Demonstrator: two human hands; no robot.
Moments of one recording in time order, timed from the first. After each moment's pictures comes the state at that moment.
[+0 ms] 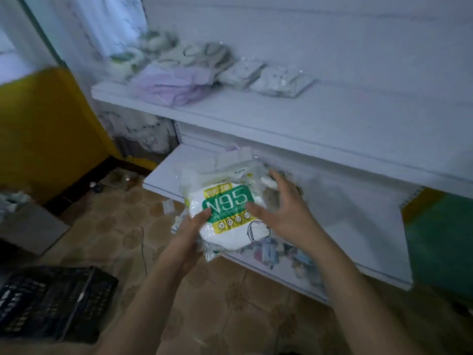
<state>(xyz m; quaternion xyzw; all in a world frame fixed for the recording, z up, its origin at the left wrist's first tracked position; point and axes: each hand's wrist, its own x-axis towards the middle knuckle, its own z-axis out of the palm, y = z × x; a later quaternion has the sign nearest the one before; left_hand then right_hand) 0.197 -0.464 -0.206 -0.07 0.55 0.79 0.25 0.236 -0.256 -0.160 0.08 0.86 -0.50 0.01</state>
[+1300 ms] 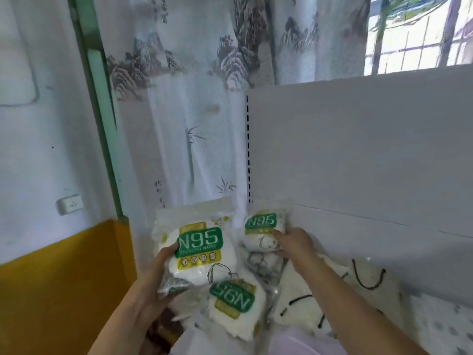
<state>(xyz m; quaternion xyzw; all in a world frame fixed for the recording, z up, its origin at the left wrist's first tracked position) -0.406 -0.729 0.002 -0.07 0.56 0.82 0.07 -0.473 -0.448 -0.010 0.17 0.78 -0.60 -0.08</state>
